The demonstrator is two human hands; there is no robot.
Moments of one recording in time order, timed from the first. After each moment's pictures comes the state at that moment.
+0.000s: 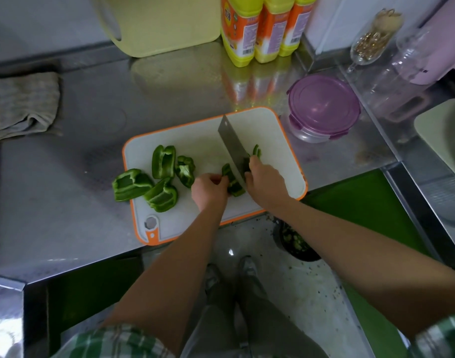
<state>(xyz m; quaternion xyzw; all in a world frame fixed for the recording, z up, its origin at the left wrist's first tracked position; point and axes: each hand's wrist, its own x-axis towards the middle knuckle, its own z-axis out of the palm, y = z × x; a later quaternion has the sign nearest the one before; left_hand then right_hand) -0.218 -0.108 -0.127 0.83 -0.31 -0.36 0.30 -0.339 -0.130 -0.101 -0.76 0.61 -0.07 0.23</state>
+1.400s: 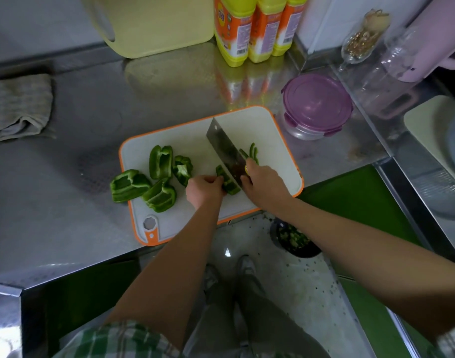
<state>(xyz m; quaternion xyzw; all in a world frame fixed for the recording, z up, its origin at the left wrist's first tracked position) -0.213 -0.107 -0.123 0.83 -0.26 -0.39 0.30 -0.341 -0.120 -0.094 -0.77 0.59 -0.06 0.23</state>
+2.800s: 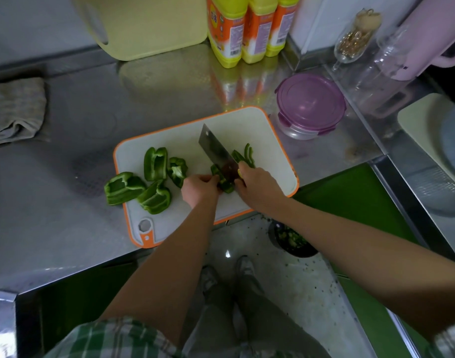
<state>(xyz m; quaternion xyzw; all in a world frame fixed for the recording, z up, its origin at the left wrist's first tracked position) -0.215 -0.112 -0.126 0.84 -0.26 -0.37 0.29 -0.342 -0.118 -0.094 -0.78 0.57 -0.05 0.24</state>
